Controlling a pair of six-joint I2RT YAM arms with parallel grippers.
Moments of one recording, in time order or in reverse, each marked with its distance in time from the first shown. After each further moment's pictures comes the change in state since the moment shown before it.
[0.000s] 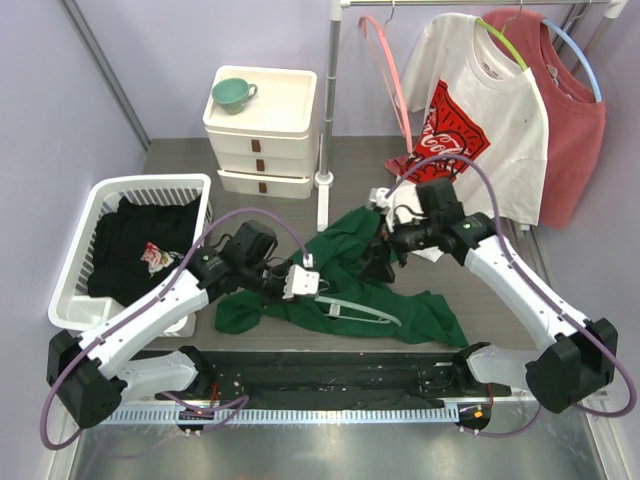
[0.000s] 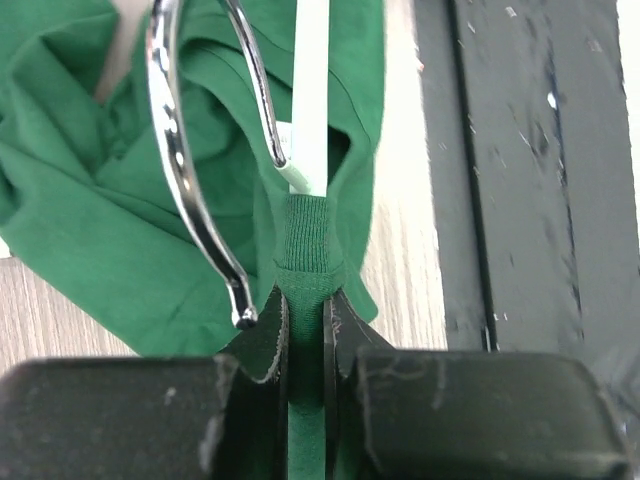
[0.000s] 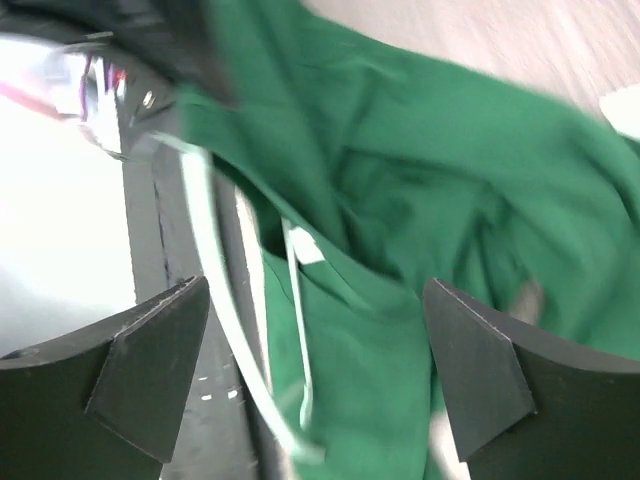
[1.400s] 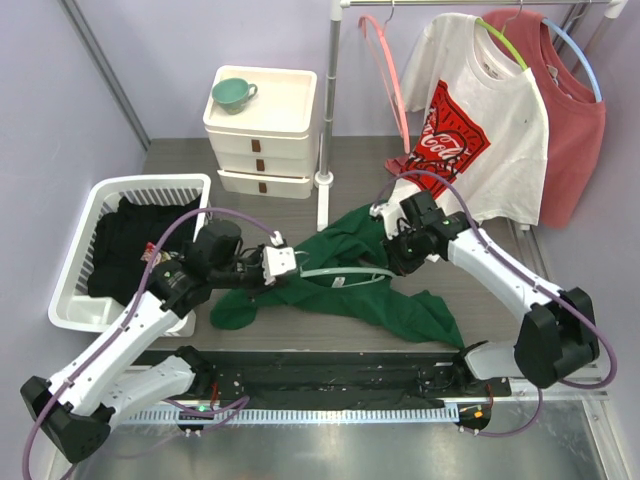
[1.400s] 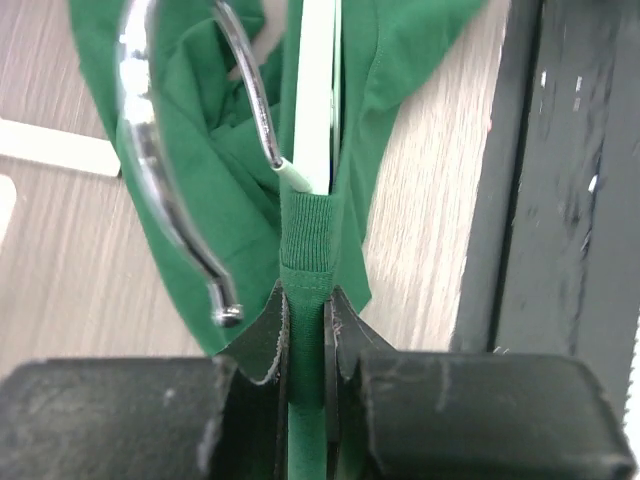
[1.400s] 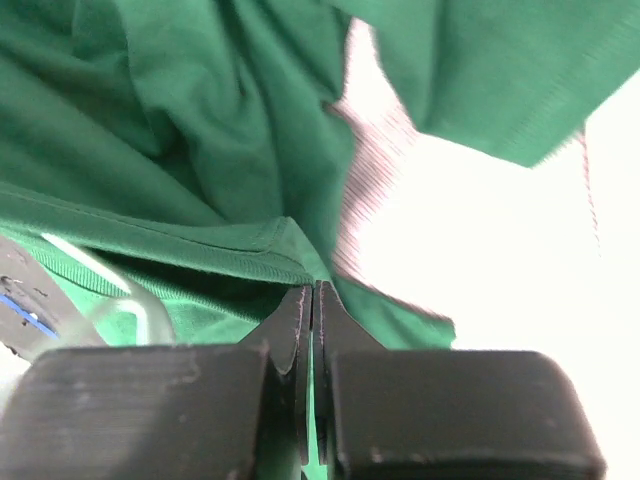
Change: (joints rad) left arm 0.079 -0.230 -0.020 0.031 -0.096 -0.209; right arm -0.049 0.121 -0.055 -0.154 0.604 0.199
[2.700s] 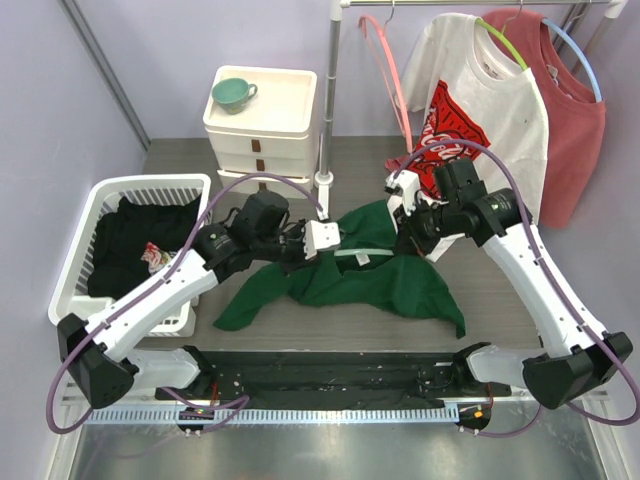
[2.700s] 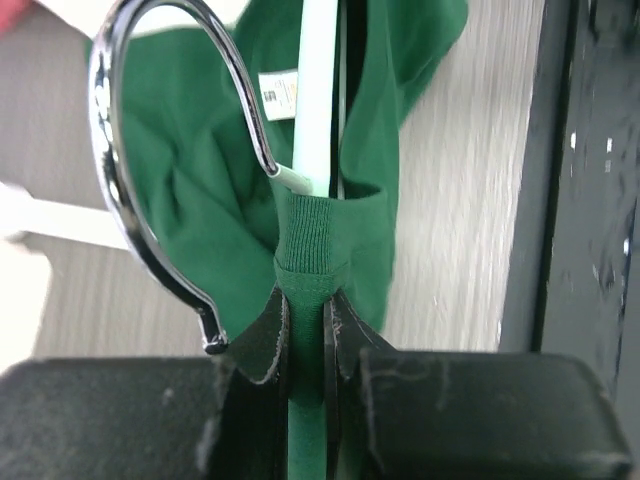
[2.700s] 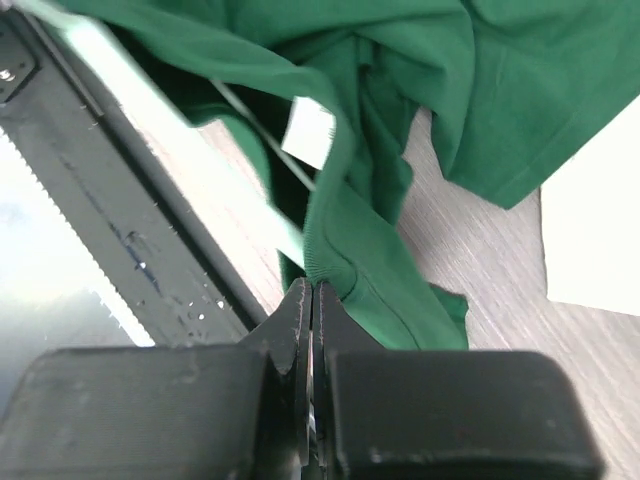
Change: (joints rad) left arm -0.109 0.315 0.241 0.053 -0.088 -0.039; right arm -0.064 -0.127 0.362 -0.325 -0.210 -0.117
